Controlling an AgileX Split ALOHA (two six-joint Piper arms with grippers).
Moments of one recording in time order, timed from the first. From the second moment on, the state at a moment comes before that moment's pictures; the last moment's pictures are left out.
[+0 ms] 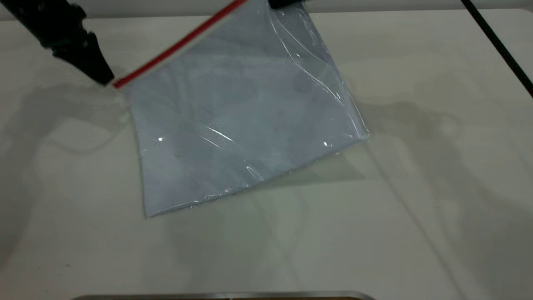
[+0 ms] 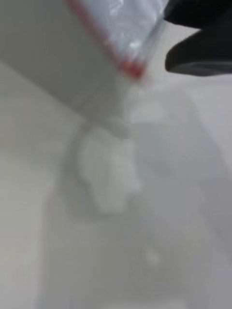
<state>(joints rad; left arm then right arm) 0.06 2.45 -1.78 -0.52 0.93 1.07 0.27 2.26 -1.46 1.44 0.77 -1.57</state>
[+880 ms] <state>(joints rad) 0.07 1.92 -1.78 -0.96 1.17 1.10 0.26 2.29 -1.46 0.32 0.69 -0.43</state>
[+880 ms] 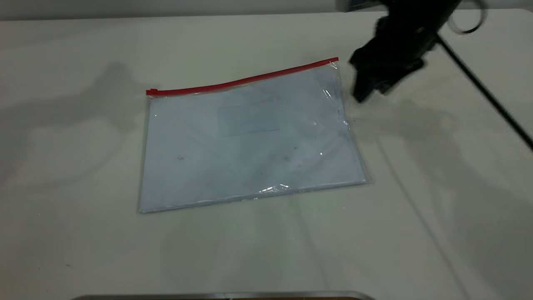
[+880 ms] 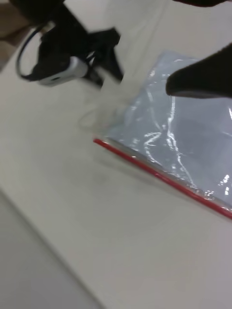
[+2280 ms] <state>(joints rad) 0.06 0.96 -0.78 -0.16 1.17 0.19 0.36 0.79 -0.57 0.15 1.14 -0.15</state>
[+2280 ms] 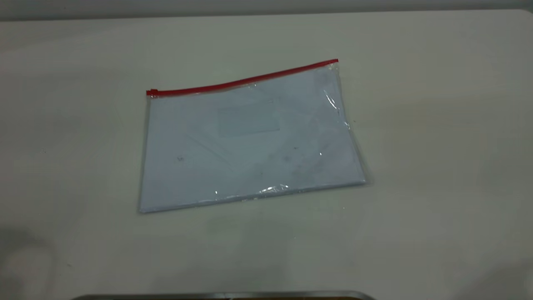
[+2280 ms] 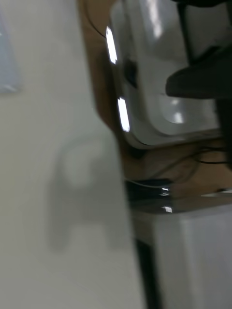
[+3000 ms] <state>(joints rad) 0.06 0.31 -0.49 -0.04 1.12 0.09 0.36 0.65 -0.48 0.14 1.10 -0.15</state>
